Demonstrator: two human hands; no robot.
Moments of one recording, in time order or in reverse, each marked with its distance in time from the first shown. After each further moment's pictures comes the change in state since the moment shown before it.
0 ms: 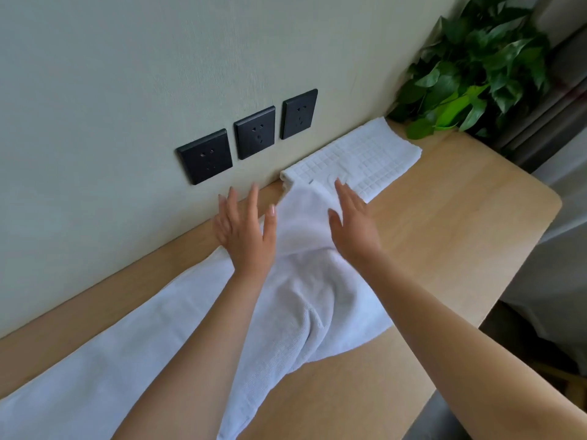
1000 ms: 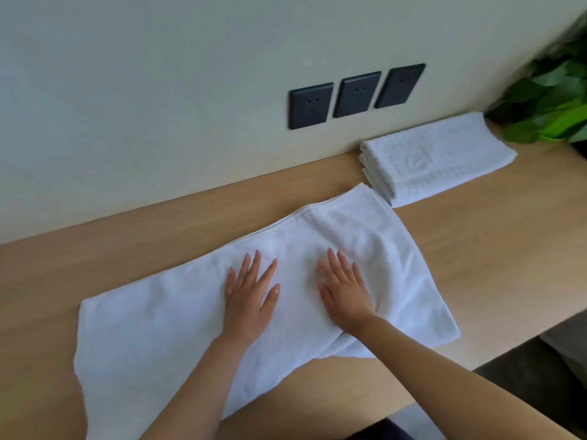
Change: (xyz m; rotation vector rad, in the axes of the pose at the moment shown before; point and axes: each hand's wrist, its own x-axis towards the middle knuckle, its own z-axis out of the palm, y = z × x) left_hand -0.202 -0.129 -0.103 0.271 -0.336 -0.044; right_hand -0.174 -0.020 0.084 -0.168 -0.603 -0.416
